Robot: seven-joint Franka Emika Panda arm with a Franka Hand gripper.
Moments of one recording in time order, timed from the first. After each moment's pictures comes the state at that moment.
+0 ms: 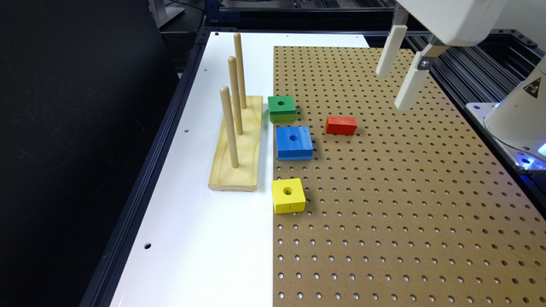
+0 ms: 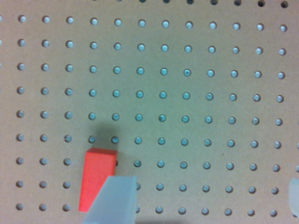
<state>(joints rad) 0.18 -0.36 0.06 -2.73 0.03 2.41 0.97</state>
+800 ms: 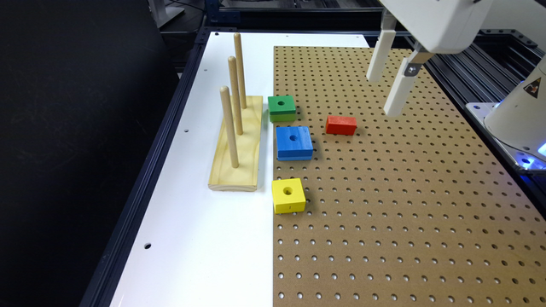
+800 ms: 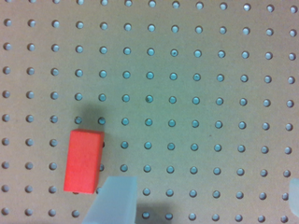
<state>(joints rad) 0.18 -0.31 0.07 -2.69 0.03 2.41 0.98</state>
